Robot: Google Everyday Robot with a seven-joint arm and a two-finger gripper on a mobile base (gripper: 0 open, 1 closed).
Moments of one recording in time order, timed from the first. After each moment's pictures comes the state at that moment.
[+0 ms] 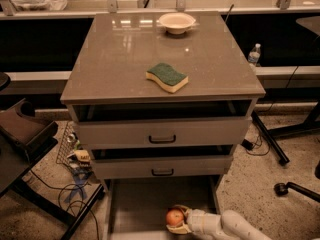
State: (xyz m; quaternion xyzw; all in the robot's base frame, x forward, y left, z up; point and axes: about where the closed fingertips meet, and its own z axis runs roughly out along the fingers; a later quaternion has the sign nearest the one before) arm 0.469 -0.069 0.216 -0.45 0.69 0.35 0.45
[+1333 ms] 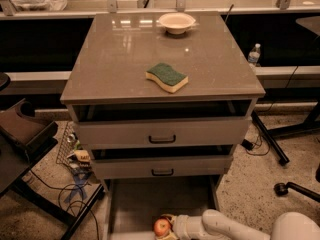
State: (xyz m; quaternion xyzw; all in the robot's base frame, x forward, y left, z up) arm 0.442 -0.009 0.163 -0.53 0.68 0.33 0.37
